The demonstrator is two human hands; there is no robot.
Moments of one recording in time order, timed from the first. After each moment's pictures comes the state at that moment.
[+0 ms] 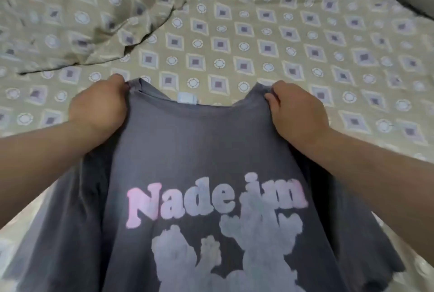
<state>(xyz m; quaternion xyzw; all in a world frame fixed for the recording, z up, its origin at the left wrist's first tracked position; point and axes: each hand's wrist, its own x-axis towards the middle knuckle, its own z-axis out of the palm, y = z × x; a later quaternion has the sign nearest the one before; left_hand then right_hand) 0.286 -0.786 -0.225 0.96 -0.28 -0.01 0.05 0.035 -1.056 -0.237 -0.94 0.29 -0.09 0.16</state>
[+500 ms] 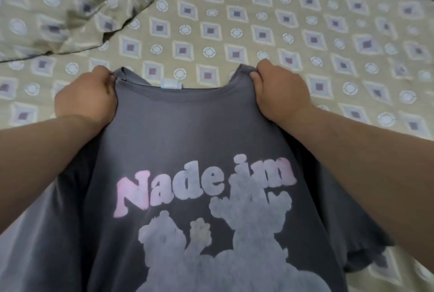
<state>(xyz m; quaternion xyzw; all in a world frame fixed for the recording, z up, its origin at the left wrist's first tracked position) 0.295 -0.799 -0.259 0.97 -0.25 0.03 0.05 0.065 -1.082 -0.259 -0.95 0.25 -0.08 0.14</state>
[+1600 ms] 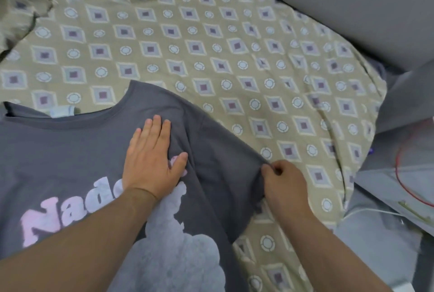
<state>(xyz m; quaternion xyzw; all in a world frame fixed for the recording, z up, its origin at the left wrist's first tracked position) 0.041 -0.917 -0.252 0.86 -0.50 -0.11 0.05 -0.184 -1.027 -0.214 -0.62 0.69 -0.07 0.38</state>
